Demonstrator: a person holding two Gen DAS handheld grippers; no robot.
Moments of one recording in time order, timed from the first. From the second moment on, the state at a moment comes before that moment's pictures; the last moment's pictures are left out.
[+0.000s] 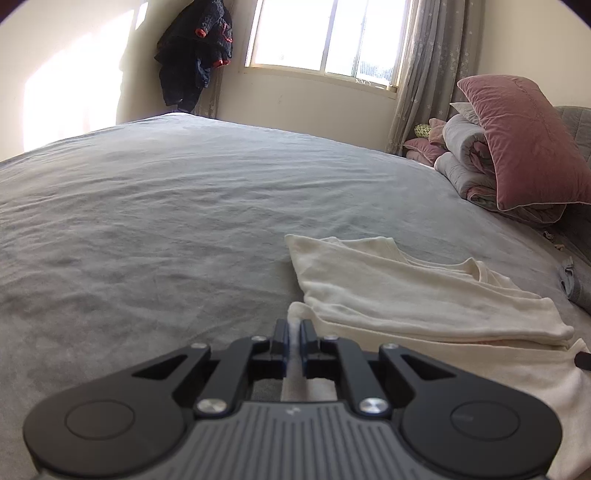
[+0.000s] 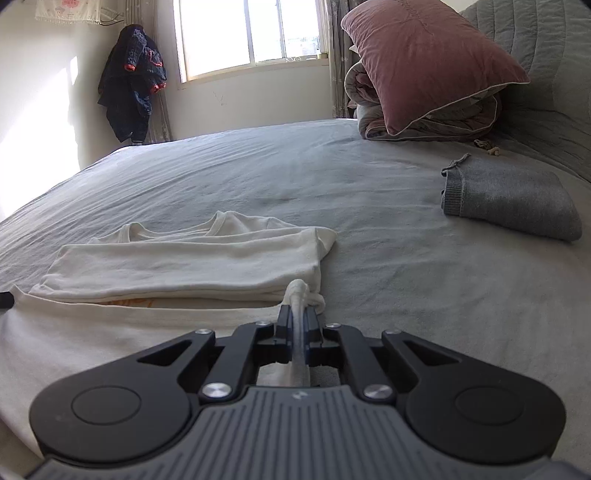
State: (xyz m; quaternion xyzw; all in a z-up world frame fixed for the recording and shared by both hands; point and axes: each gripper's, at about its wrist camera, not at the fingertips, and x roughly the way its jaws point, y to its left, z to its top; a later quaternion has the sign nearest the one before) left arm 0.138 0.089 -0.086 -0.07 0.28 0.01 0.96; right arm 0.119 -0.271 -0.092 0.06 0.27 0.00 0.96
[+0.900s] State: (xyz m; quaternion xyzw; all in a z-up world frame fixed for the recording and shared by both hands) left arm 0.086 0.064 -0.093 0.05 0.29 -0.14 0.94; right arm 0.084 -0.258 -0.094 0.05 0.30 0.10 0.95
